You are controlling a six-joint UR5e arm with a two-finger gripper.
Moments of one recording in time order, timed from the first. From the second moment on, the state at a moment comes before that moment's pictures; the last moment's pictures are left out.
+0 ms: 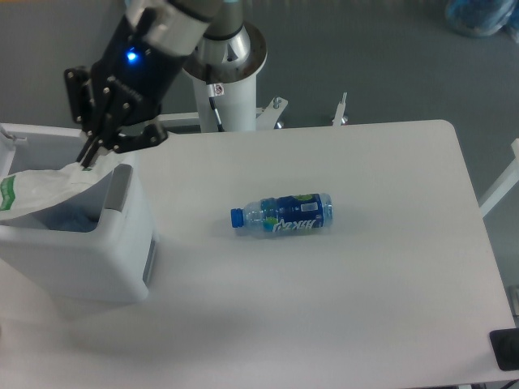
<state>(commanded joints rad) 2.23 -1.67 -1.38 -1.43 0.91 0.67</state>
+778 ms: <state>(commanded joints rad) 2.12 -1.76 -1.41 -1.42 1.03 0.66</state>
